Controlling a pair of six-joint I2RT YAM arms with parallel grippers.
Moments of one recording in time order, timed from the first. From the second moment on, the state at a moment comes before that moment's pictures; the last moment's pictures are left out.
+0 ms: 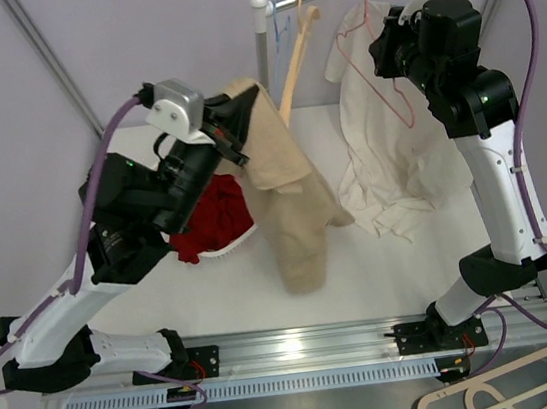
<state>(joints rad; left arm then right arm) -1.16 1.22 1.73 -0.08 -0.40 0.22 0.36 1.58 2.27 -0.85 0.17 0.20</state>
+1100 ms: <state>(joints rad) -0.48 1.34 1.65 0.17 -0.53 0.18 0.42 1.65 2.19 -0.76 0.17 0.19</state>
